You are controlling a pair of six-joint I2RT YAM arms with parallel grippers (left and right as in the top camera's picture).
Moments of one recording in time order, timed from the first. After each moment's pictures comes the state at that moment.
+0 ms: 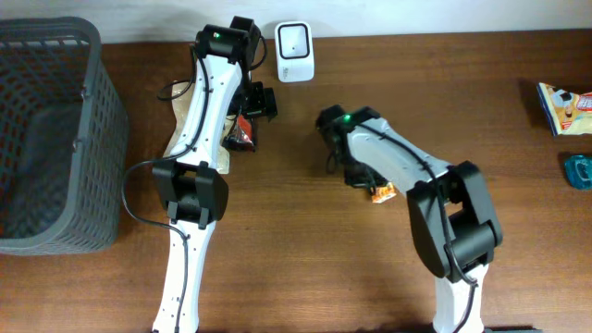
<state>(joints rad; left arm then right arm) -0.26 2.66 2.80 -1.69 0.02 -0.41 0.45 2.10 1.53 -1.19 0.46 0.63</state>
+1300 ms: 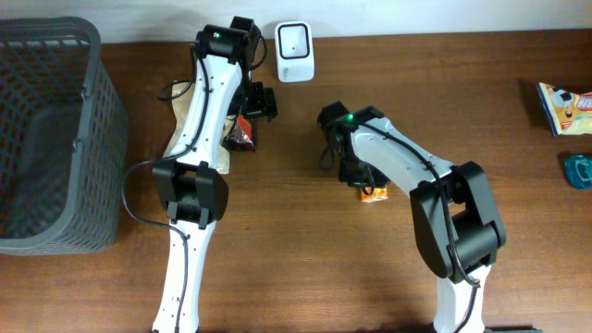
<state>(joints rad) -0.26 2.66 2.80 -1.69 0.02 -0.41 0.44 2.09 1.54 -1.14 0.29 0.65</state>
